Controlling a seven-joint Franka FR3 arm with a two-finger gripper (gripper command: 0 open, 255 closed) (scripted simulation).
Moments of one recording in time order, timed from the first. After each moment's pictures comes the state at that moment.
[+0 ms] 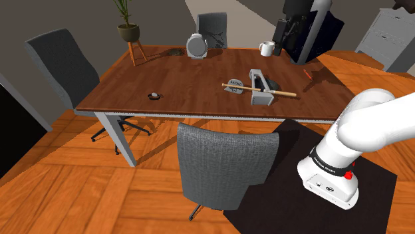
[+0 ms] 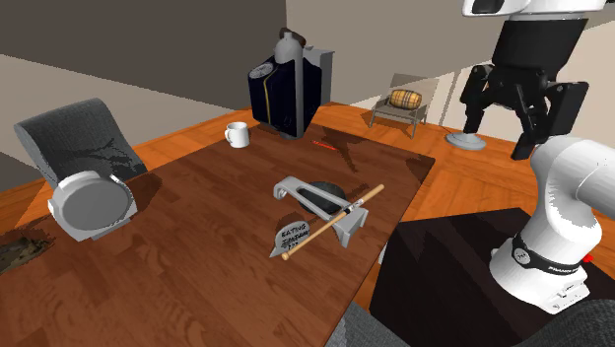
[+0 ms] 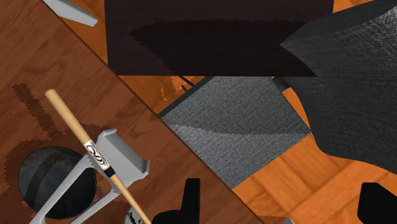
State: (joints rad) arm 0.02 -0.78 -0.03 -2.33 0.01 1.53 0.00
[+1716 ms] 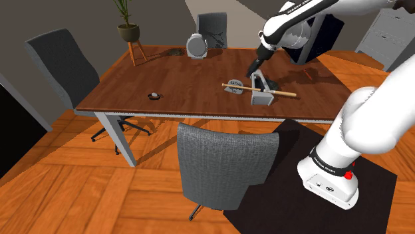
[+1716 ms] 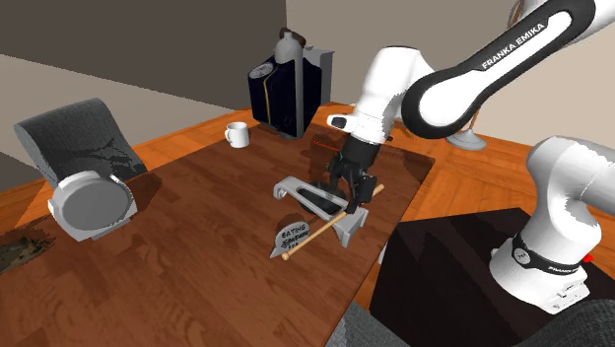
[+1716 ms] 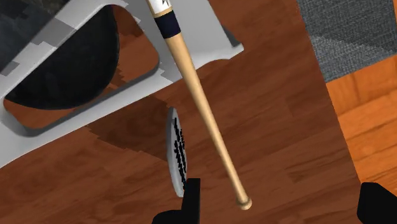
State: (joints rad) arm 0.20 -0.23 -0.55 -2.52 0.22 2.57 -0.74
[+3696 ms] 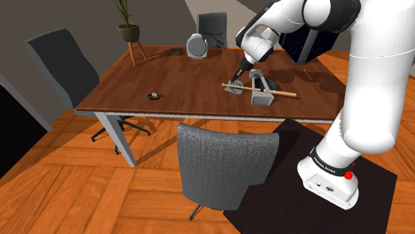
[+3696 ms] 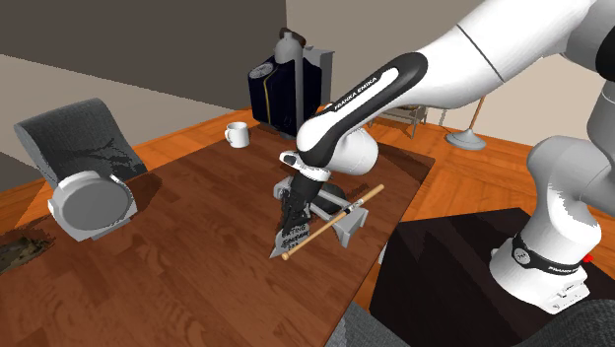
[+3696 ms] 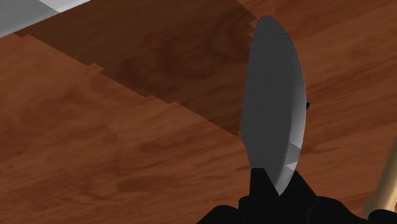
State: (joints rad) arm 0.18 0.40 -0.52 -2.11 1.15 2.58 -1.55
